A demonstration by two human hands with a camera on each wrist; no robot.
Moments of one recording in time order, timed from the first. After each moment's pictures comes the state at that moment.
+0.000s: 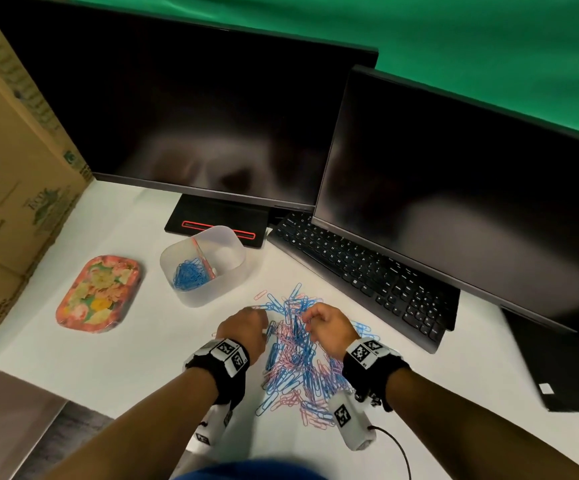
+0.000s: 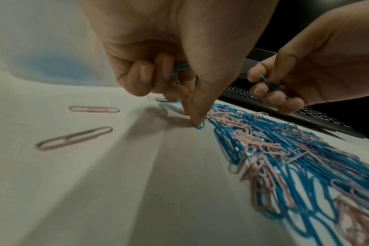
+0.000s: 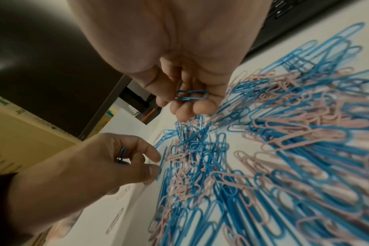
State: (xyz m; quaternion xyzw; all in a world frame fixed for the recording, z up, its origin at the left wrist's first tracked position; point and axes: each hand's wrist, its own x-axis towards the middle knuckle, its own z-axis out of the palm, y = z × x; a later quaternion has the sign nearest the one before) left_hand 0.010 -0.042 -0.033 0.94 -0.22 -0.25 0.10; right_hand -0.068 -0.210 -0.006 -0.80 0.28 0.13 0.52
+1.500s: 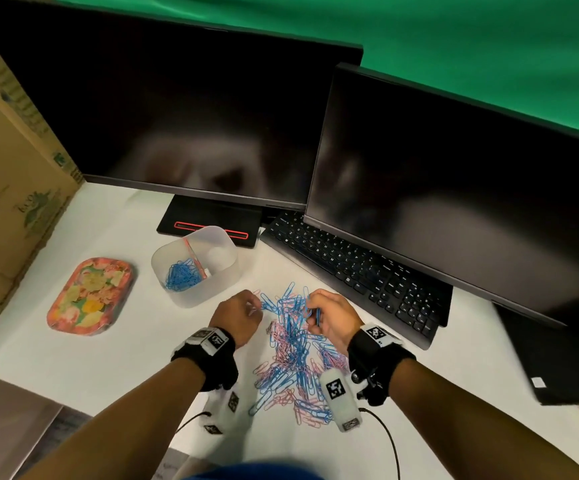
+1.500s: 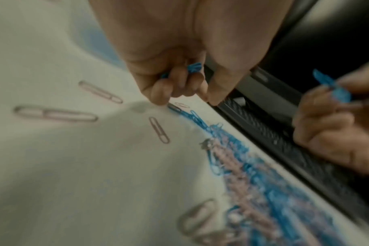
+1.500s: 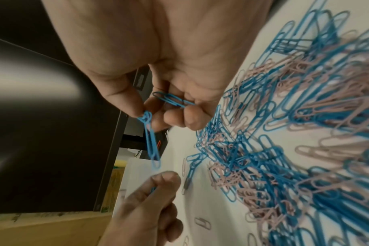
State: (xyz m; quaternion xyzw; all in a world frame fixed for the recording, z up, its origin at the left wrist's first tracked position) left_hand 0.028 -0.041 -0.033 0.89 -0.11 -0.24 0.37; right_hand -0.062 -0.224 0.015 -0.56 0.32 0.08 0.76
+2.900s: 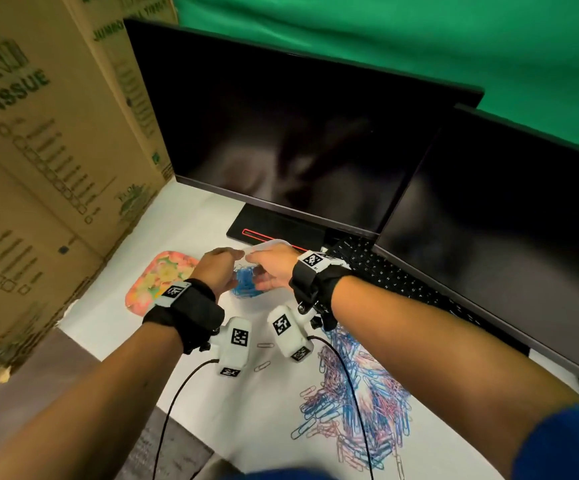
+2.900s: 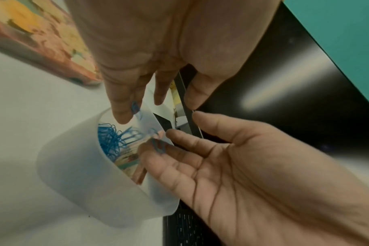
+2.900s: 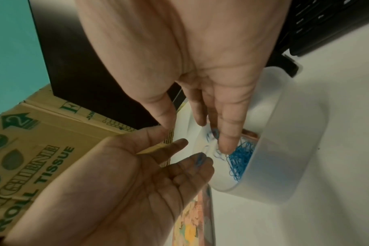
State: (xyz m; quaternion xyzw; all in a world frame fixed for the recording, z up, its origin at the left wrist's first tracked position) left_hand 0.119 0.045 0.060 0.70 0.23 -0.21 0.65; right_hand 0.108 -0.078 0.089 -0.68 0.23 0.30 0.62
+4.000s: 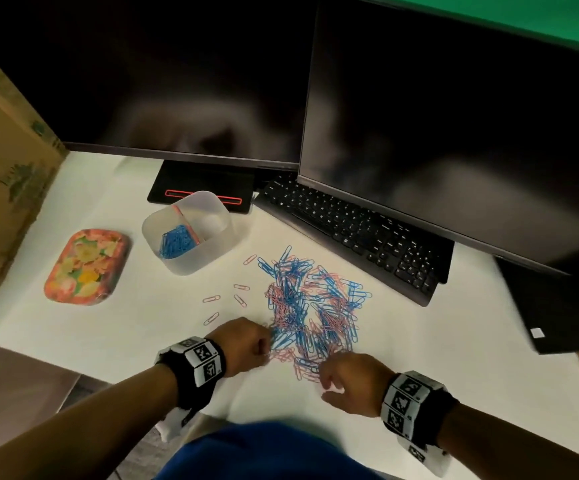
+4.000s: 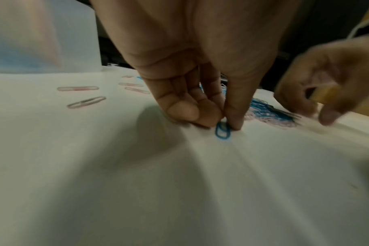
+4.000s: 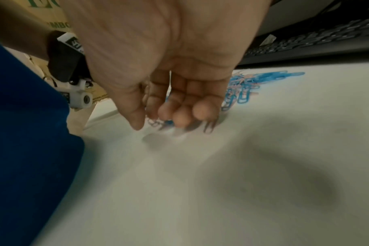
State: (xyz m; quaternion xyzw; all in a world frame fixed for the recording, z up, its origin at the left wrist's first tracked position) left_hand -0.039 -0.009 -0.033 0.83 -0.42 -0.35 0.12; right_hand -0.205 -0.223 -0.018 -0.93 -0.06 0.27 0.24
